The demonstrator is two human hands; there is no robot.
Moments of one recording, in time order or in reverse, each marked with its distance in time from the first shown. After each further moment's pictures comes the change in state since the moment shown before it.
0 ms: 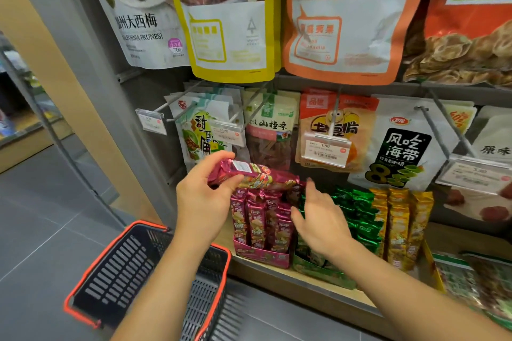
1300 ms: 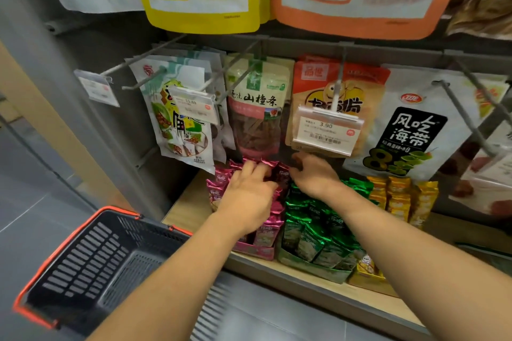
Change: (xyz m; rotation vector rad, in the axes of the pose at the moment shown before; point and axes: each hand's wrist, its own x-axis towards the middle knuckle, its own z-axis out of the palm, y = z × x) left_hand 0.004 -0.091 0.119 0.878 -0.711 0.331; right_hand 0.101 0.033 0.011 0.131 -0.219 0.164
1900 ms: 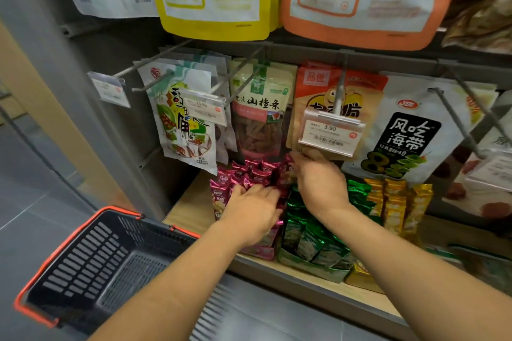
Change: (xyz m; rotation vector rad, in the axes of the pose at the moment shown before) left_hand -0.019 0.007 0.005 0.023 -0.108 0.034; right_hand -0.046 -0.008 0.001 -0.291 0.458 -0.315
